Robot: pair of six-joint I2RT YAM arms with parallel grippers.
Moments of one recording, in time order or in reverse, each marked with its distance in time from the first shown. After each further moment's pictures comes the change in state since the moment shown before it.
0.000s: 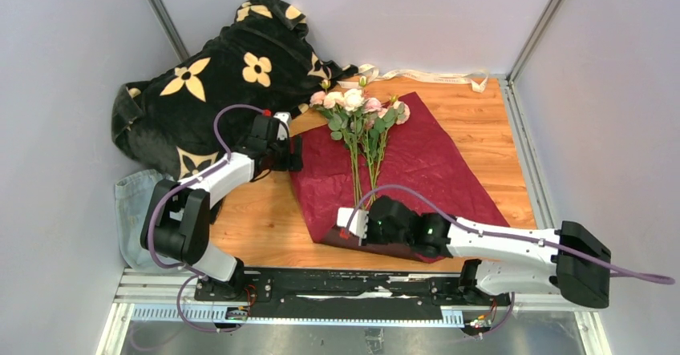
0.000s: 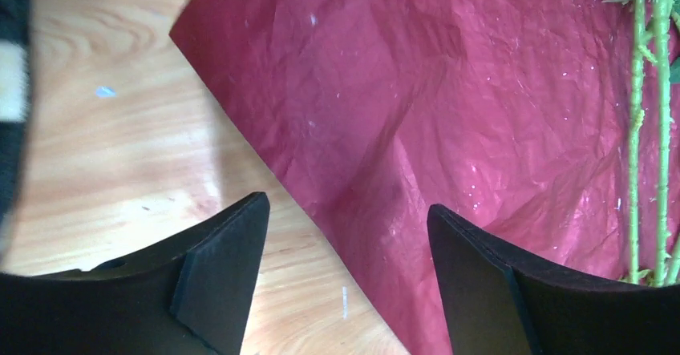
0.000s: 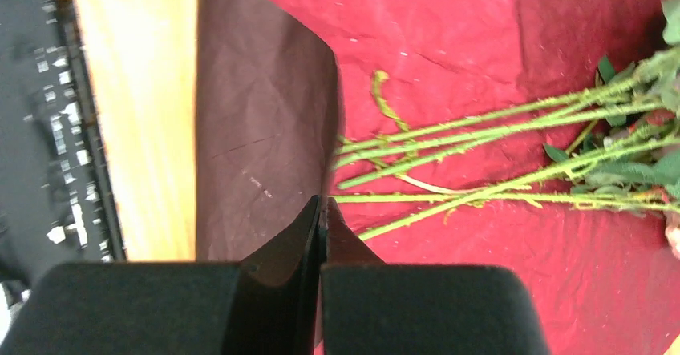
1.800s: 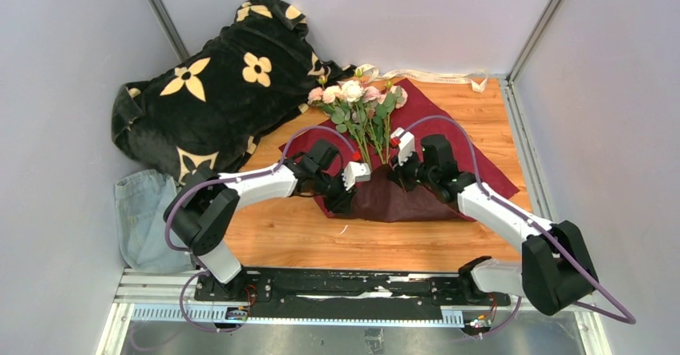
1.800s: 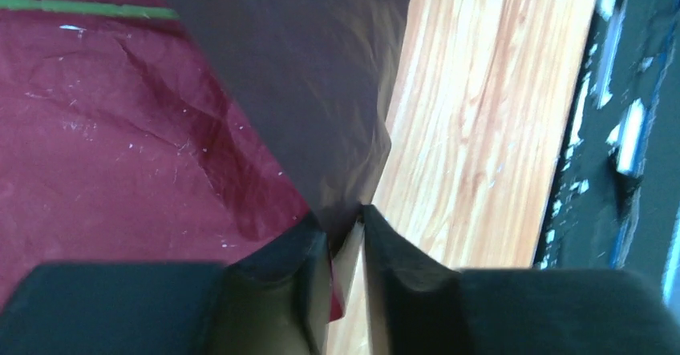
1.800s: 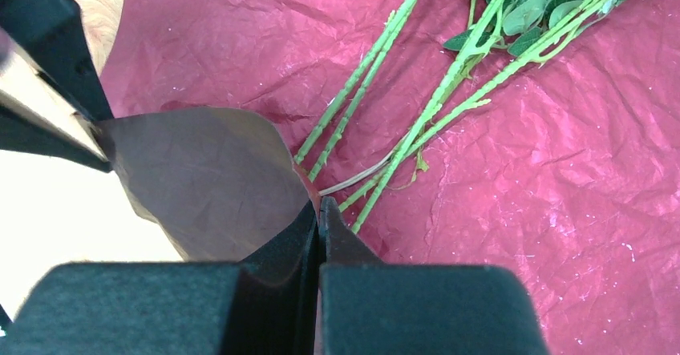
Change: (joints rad) left arm -0.425 0.114 0.060 -0.045 0.573 0.540; right arm -0.777 0.122 0.073 0.154 -0.441 0.246
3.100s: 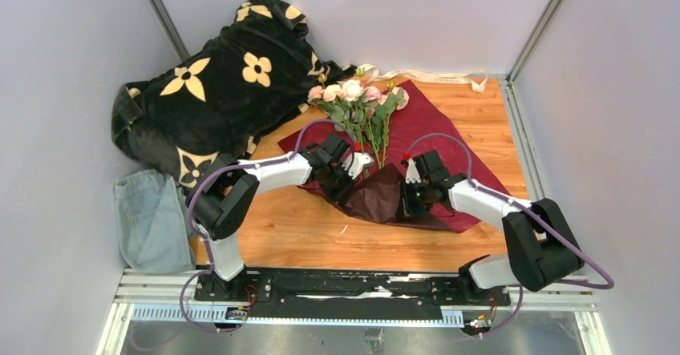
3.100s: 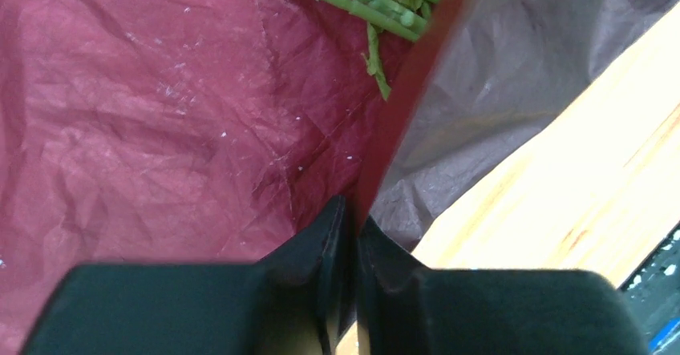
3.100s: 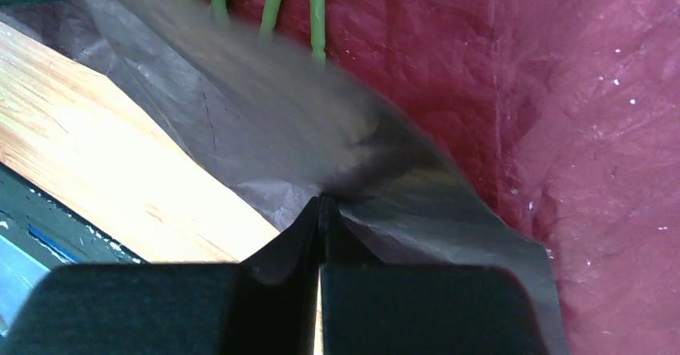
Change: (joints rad) left arm -0.001 0.189 0.178 -0.139 -0.298 -0.170; right arm -0.012 0.130 -0.049 -0.300 0.043 0.487
